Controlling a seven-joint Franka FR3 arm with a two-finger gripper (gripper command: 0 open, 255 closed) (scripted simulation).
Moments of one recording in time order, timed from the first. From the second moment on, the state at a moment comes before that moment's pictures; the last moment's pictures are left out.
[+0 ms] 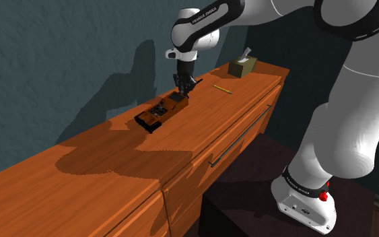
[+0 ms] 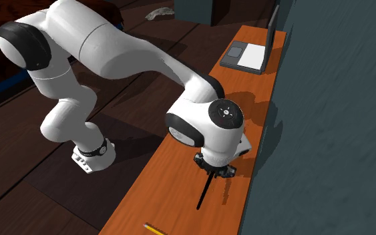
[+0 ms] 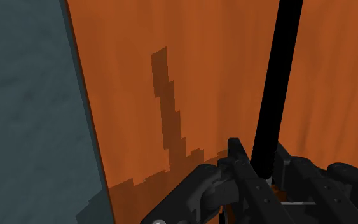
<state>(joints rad) 0.32 0.11 -0.30 -2.01 0.20 2.08 -1.66</state>
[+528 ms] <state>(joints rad) 0.32 0.07 -0.30 -1.95 0.17 1.99 -1.64</state>
